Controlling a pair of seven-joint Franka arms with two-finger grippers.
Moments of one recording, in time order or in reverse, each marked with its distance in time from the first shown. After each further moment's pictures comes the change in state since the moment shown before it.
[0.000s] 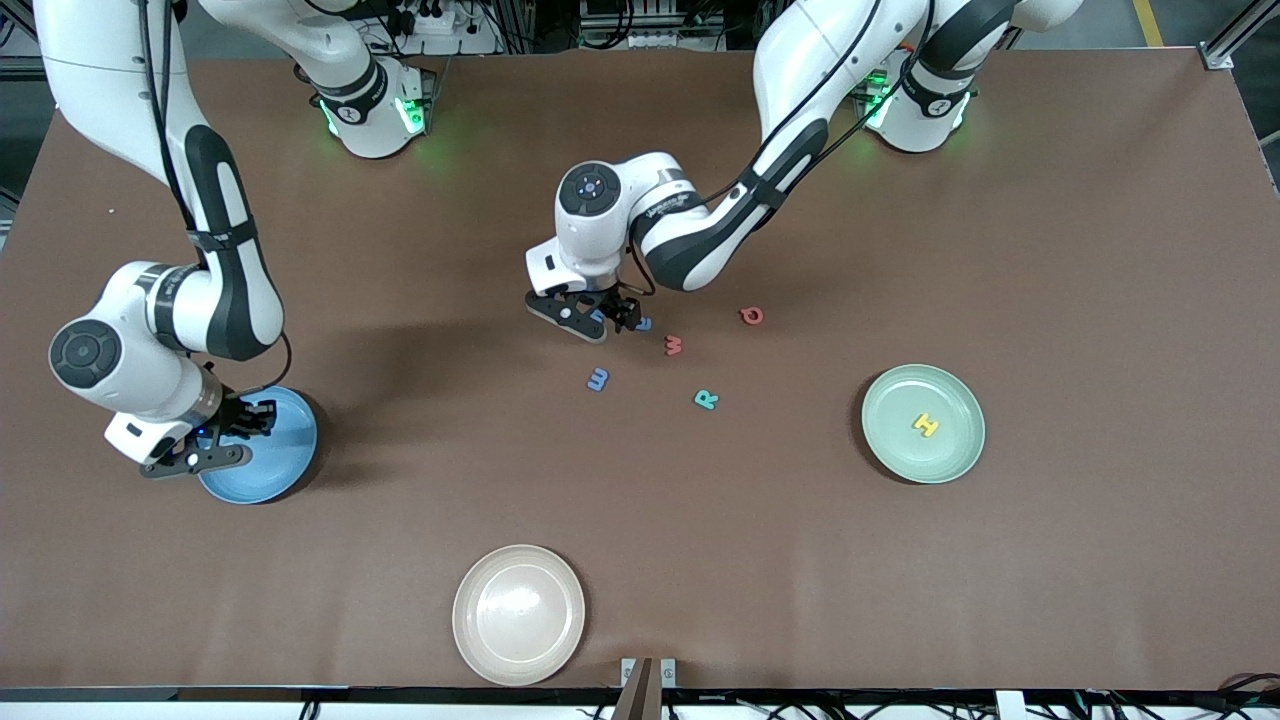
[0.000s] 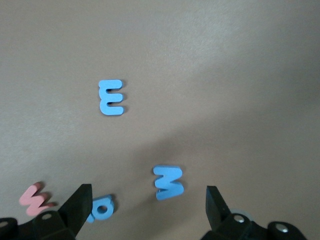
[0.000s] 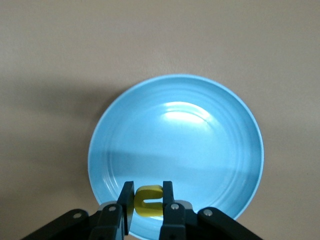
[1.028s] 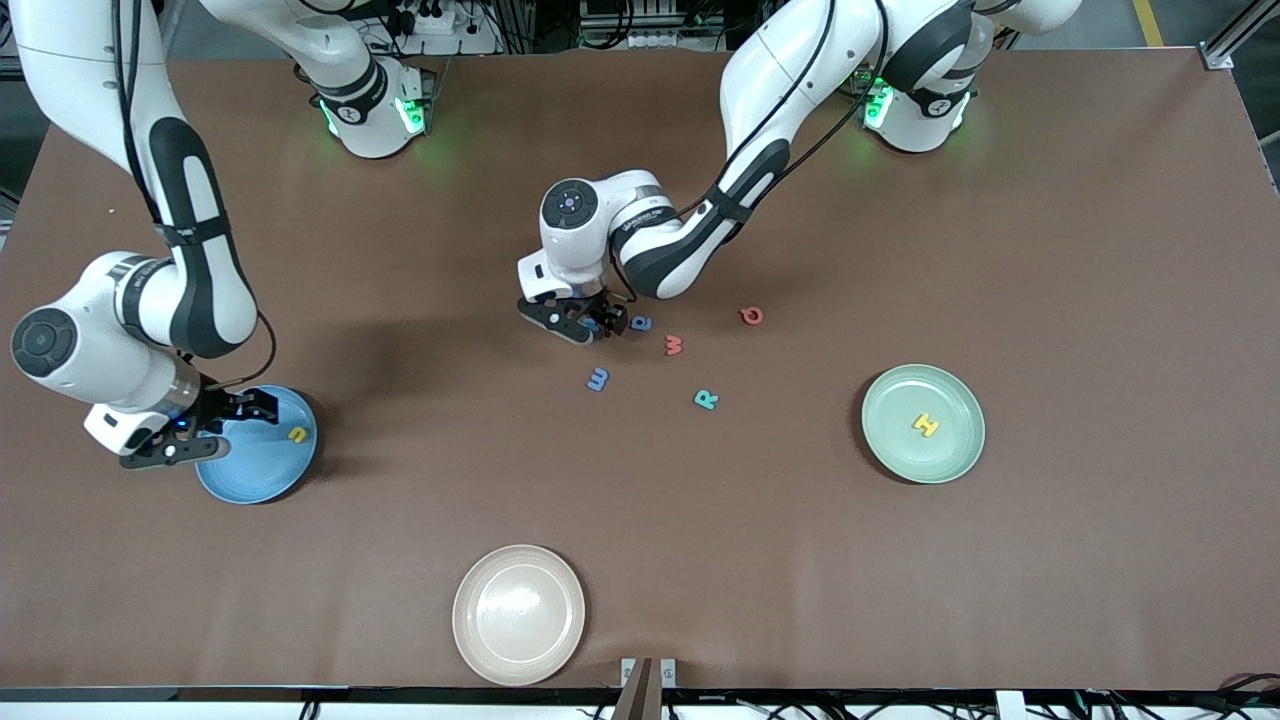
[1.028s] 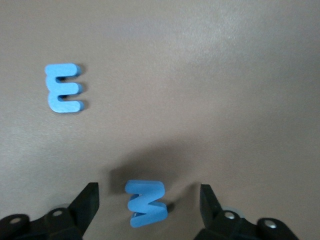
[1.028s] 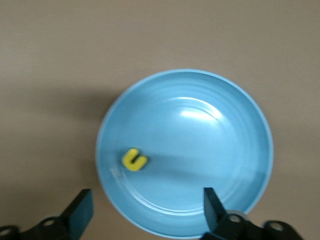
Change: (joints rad) left arm -0.105 0.113 0.074 0.085 0.000 0.013 -0.020; right arm -0.043 -0.018 0.038 0.019 0.095 -0.062 -0.058
